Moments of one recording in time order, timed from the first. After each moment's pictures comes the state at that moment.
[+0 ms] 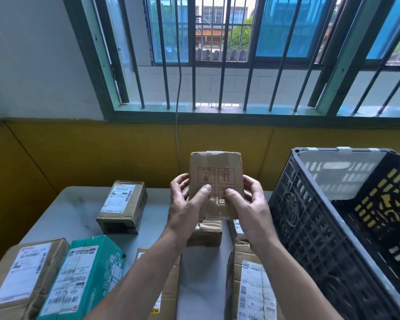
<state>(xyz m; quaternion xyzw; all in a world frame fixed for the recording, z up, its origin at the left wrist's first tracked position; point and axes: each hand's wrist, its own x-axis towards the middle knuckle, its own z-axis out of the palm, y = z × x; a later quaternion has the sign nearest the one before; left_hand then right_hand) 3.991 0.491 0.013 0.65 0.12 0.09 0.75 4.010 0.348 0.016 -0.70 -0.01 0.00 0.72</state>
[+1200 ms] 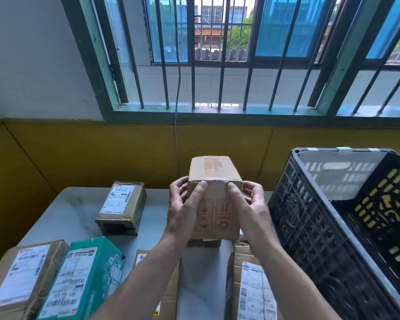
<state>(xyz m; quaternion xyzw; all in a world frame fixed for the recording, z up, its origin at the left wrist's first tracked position) 3.990 0.491 0.010 0.64 0.12 0.09 0.75 4.008 0.349 0.020 -0.73 0.02 0.01 0.68</state>
